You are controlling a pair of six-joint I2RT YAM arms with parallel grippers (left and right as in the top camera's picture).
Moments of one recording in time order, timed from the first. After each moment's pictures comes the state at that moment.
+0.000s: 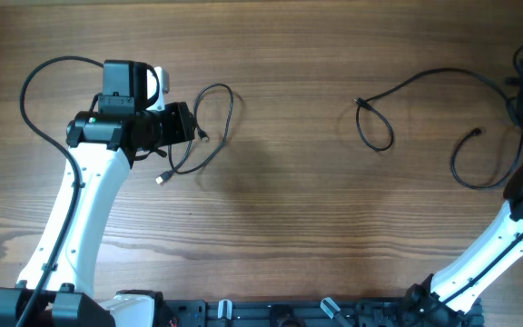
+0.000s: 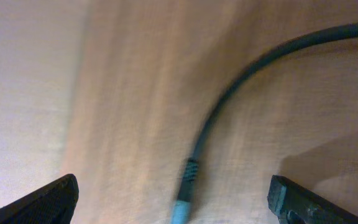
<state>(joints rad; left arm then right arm) -0.08 1.45 1.20 -0.82 0.21 -0.29 -0.60 2.29 1.52 0.14 -0.08 0.94</state>
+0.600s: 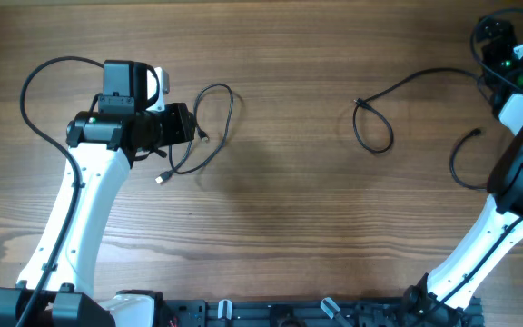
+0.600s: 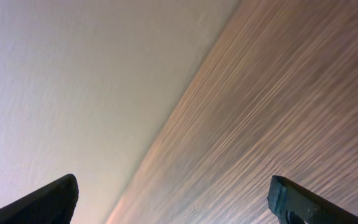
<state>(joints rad) -0.08 1.45 1.20 -0.83 0.21 -0.29 -0.47 2.30 1.51 0.38 -0.47 0.85</state>
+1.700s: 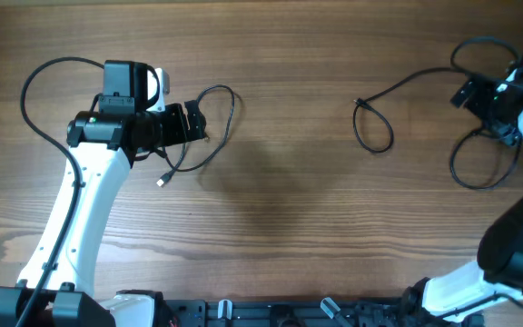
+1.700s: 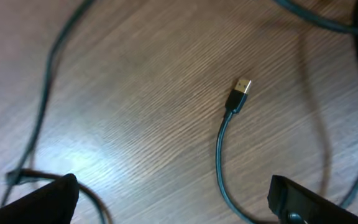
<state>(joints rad) -0.08 1.45 1.19 -0.83 0.21 -0.29 -0.39 1.79 1.40 -0.81 -0.04 0.30</state>
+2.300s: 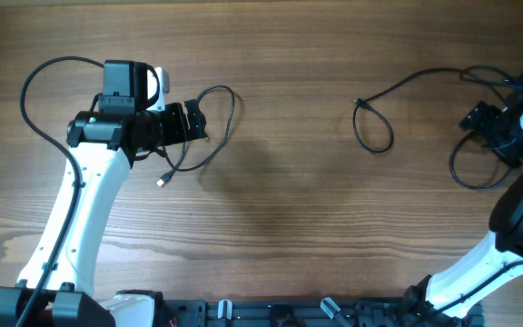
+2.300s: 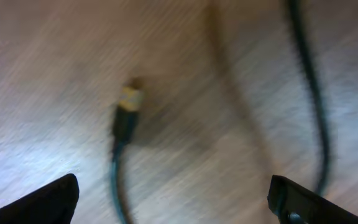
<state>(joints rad) -0.08 1.45 1.19 -0.82 0.21 -0.29 -0.49 1.99 1.40 -0.79 0.12 0.29</state>
